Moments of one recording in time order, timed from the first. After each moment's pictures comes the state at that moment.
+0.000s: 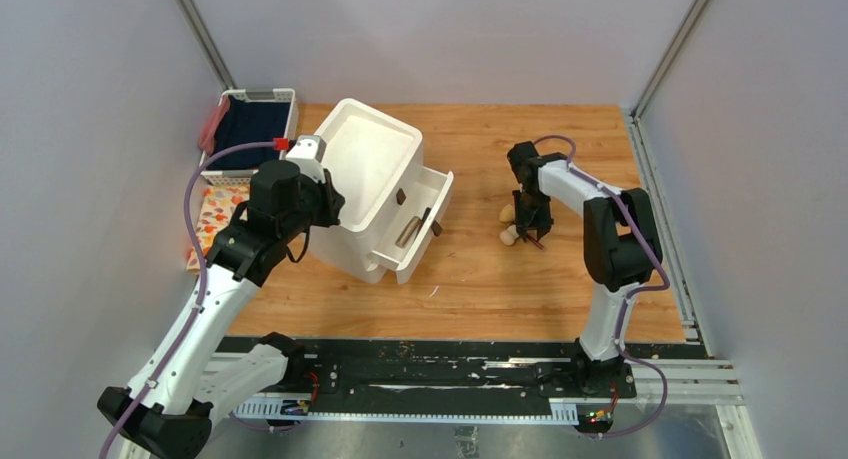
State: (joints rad) left arm -0.40 0.91 1.04 -0.58 -0.03 -0.25; right arm 0.30 1.90 1.34 -0.89 0.17 0.29
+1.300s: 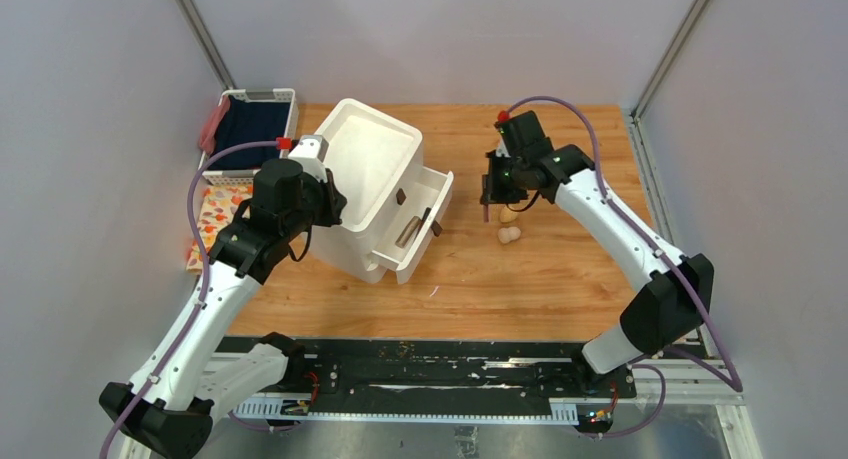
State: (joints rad) left arm -0.40 0.93 1.04 -0.58 -0.02 -0.26; right arm 0.46 1.50 1.44 -0.86 -0.03 0.40
